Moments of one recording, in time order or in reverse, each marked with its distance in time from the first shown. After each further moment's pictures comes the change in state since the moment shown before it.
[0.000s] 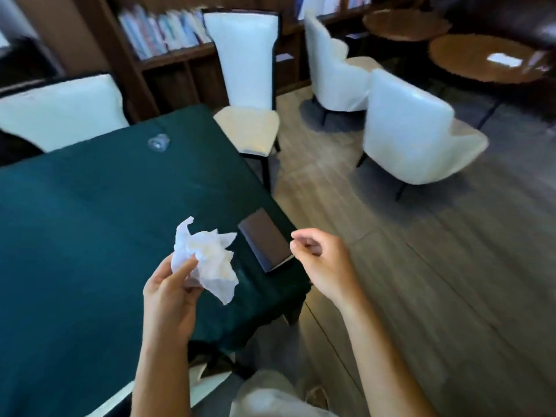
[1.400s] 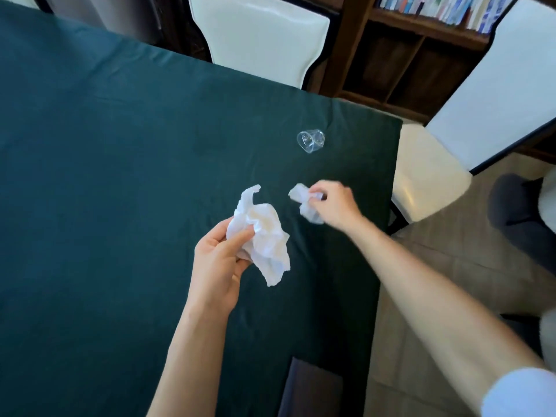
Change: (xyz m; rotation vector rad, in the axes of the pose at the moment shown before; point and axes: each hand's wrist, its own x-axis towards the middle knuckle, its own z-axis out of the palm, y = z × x) left_hand 0.321 0.044 0.018 -0.278 0.546 -0.016; right_hand 0.501 -0.058 0.356 -0.649 -0.760 -0.412
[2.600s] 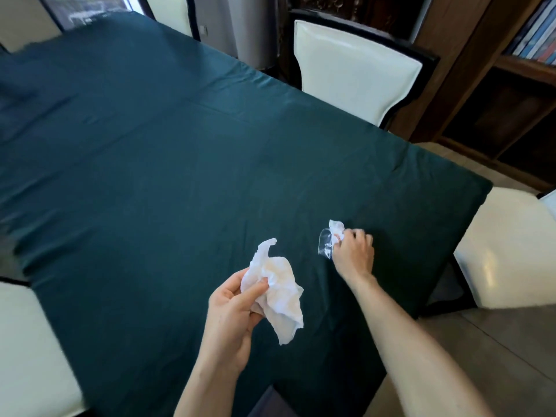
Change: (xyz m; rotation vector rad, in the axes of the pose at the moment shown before) left_hand -0.055 -0.049 0.048 -0.153 0.369 0.019; right_hand 0.042 0.058 0.070 -0.391 0.017 -0.185
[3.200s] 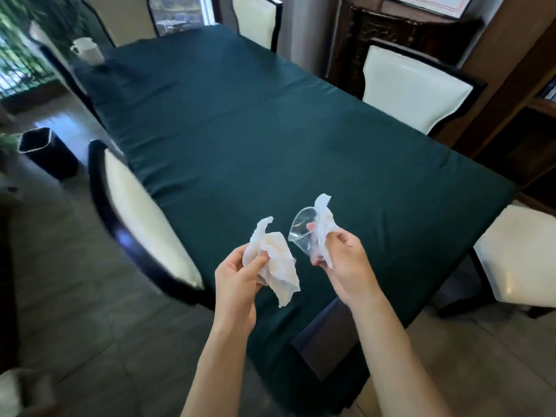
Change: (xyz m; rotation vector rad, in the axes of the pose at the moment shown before) left_hand -0.161 -0.005 -0.202 -0.108 0.166 0.220; right_hand -0.344 -0.189 -0.125 1.328 -0.468 -0.070
